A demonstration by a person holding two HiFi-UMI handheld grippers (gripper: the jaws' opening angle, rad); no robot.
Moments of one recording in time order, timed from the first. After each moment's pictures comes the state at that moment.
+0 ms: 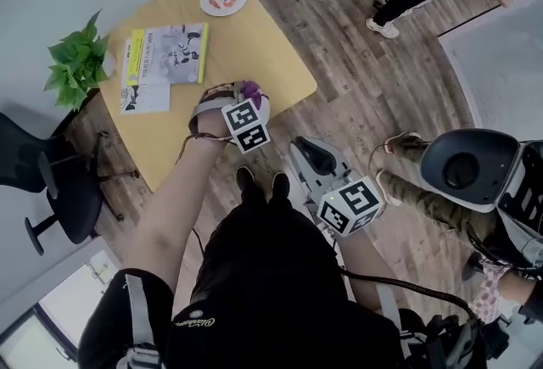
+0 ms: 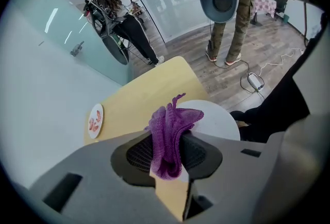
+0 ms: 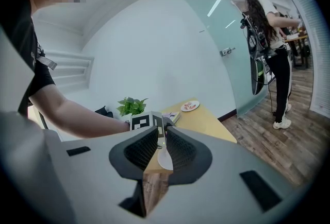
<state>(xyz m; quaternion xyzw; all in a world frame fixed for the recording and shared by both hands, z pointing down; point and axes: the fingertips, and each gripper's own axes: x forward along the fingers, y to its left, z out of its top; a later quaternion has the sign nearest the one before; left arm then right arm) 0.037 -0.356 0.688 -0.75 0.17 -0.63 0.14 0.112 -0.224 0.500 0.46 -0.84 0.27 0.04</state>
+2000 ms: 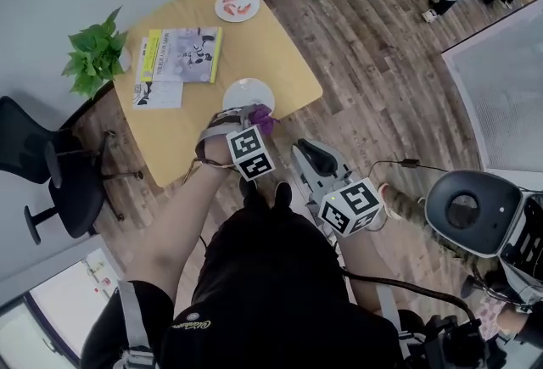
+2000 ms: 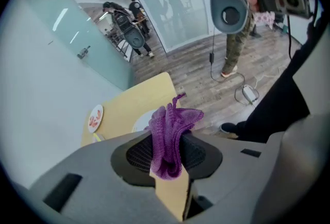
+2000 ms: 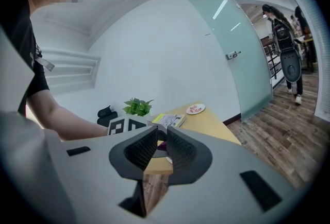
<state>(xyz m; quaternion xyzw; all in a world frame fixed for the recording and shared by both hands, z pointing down) 0.038 -0.286 0.651 -0.78 0.18 -0.59 0.11 0.103 -0.210 0.483 0.44 -0.86 0.25 0.04</state>
